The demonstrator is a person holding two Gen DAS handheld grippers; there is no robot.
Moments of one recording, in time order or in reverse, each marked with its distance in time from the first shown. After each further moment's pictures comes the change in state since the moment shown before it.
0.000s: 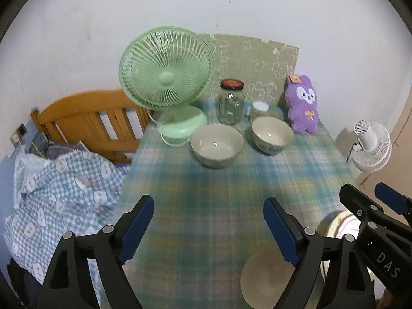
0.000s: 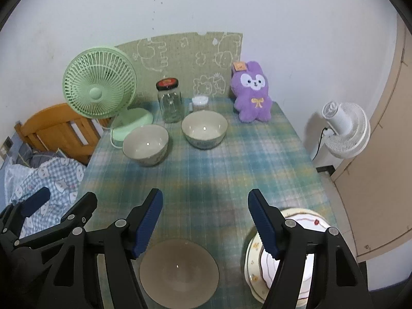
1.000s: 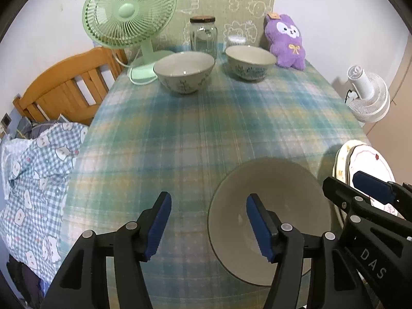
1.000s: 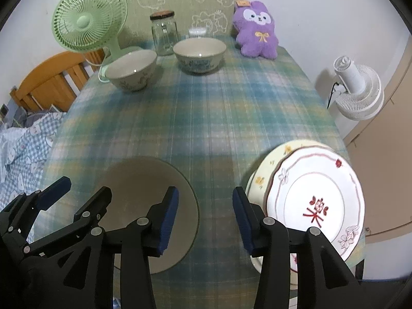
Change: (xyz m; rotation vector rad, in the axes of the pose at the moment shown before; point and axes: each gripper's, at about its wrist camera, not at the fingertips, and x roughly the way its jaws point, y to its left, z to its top) left arm 0.052 -0.047 -0.095 0.078 0.187 -0.042; right arm 0.064 -0.031 -0.099 -0.042 0.222 0.021
